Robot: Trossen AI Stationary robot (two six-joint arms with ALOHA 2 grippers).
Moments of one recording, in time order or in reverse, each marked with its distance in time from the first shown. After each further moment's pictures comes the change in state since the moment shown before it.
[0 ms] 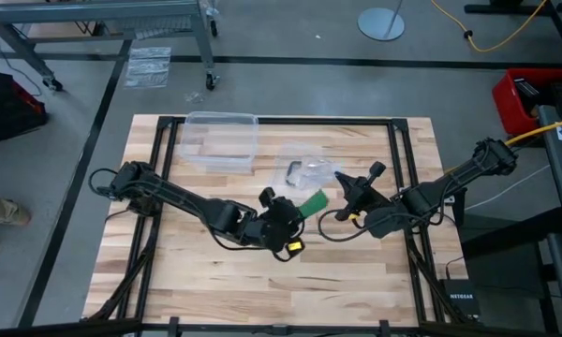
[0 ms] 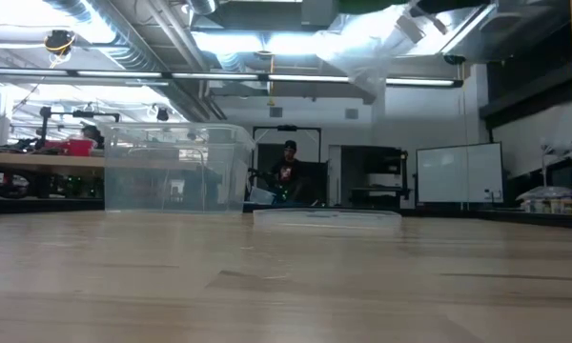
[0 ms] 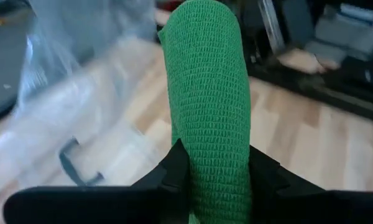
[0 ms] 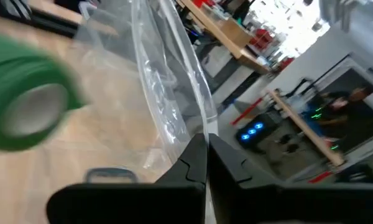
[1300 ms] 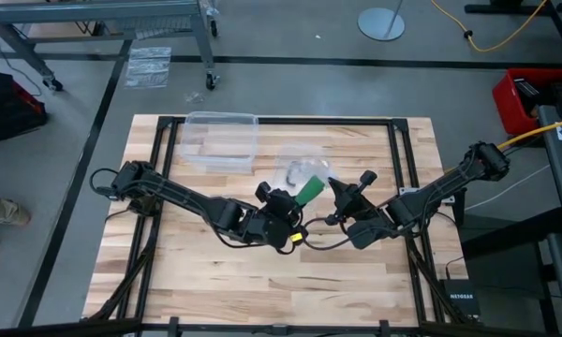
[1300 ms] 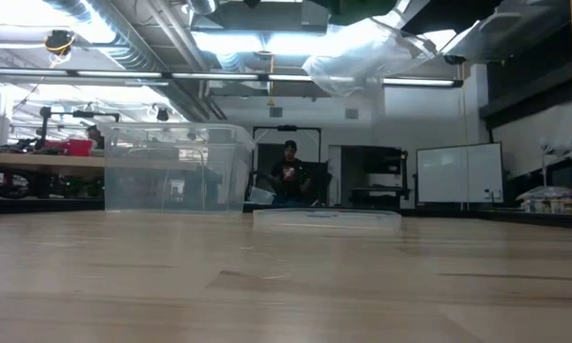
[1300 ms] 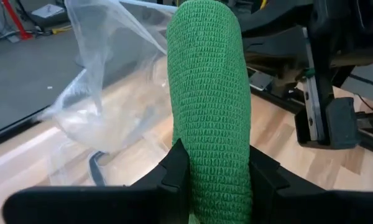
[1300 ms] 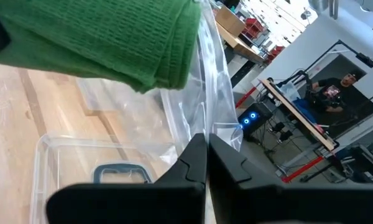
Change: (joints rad) left arm 0.021 0.003 -0.023 0.040 -0.157 -0.070; right arm 0.000 0.148 0.000 0.007 0.052 0.149
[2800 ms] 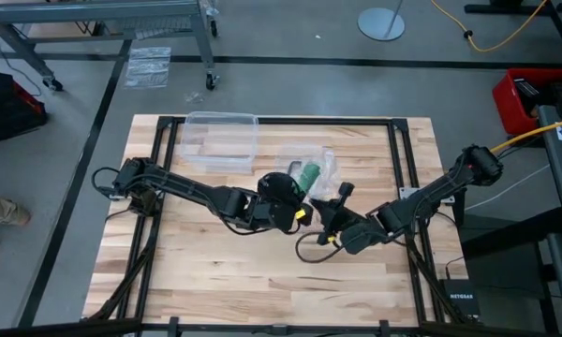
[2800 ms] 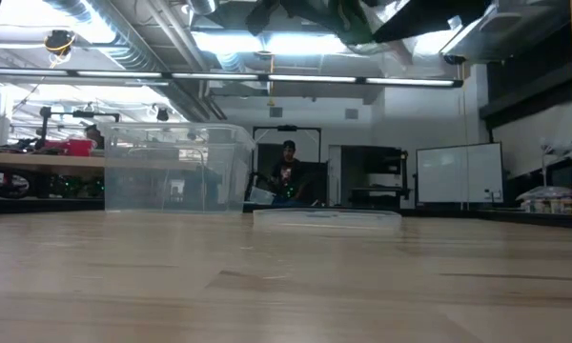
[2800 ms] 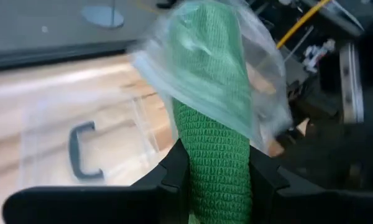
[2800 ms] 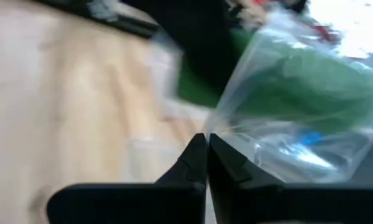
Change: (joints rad) left arm 0.082 0.000 -0.001 0.005 0.048 -0.322; right arm 0.006 0.100 0.001 0.233 -0.266 -0.139
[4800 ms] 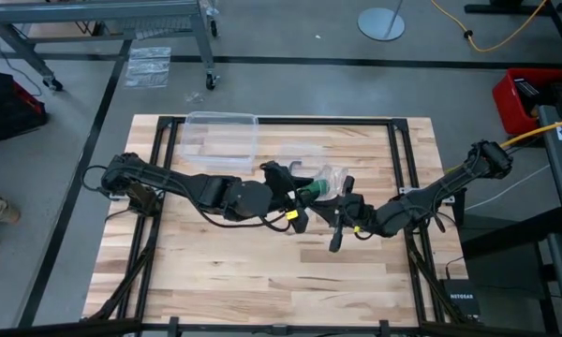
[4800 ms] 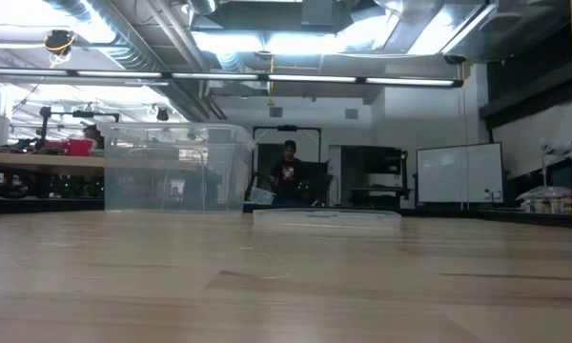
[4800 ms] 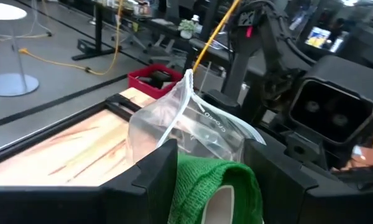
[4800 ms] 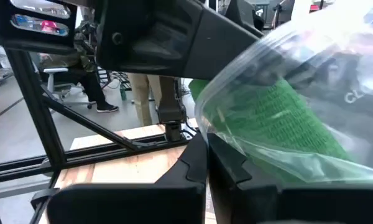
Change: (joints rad) left arm -0.022 -0.102 0.119 0.184 0.175 0.485; right arm 0.001 -0.149 0.000 0.460 -0.249 0.095
